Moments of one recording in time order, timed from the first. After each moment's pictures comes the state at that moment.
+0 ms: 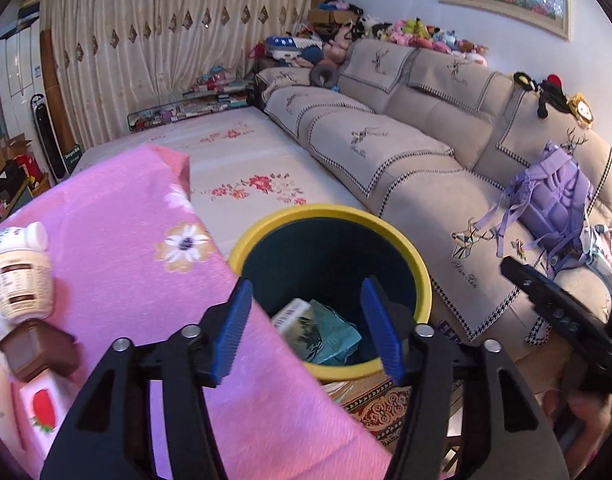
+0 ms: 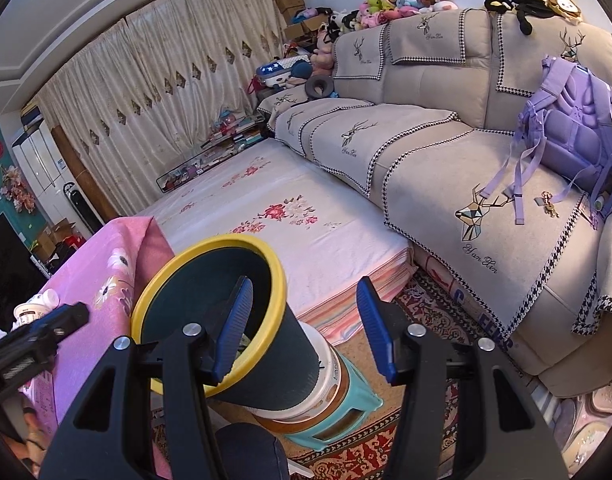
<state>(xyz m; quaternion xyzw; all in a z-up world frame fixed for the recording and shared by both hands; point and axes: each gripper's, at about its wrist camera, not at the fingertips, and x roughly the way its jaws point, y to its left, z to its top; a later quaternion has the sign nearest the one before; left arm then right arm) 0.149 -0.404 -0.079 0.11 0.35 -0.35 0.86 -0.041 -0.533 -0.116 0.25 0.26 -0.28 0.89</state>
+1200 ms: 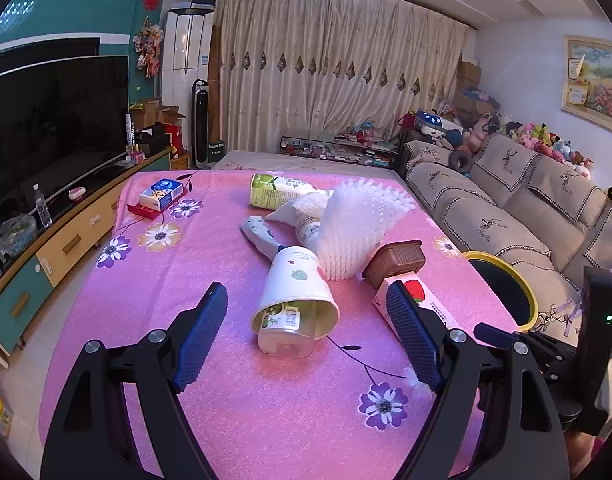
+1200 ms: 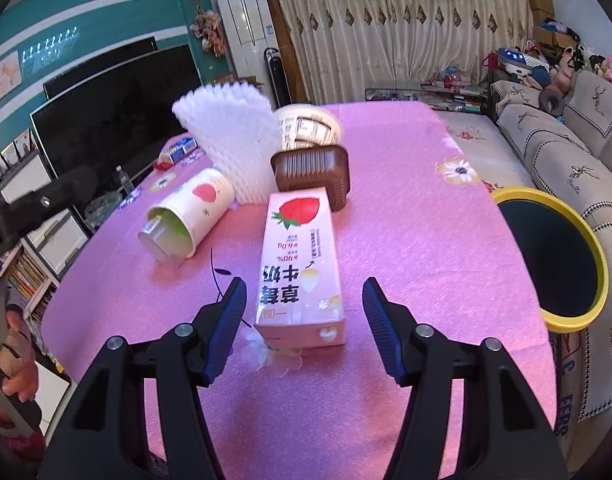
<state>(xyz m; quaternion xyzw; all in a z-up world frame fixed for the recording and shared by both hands) 0.098 -0.055 -0.044 -0.02 0.28 -0.14 0.95 0.046 -0.239 -0.112 0.07 0.36 0.07 0.93</state>
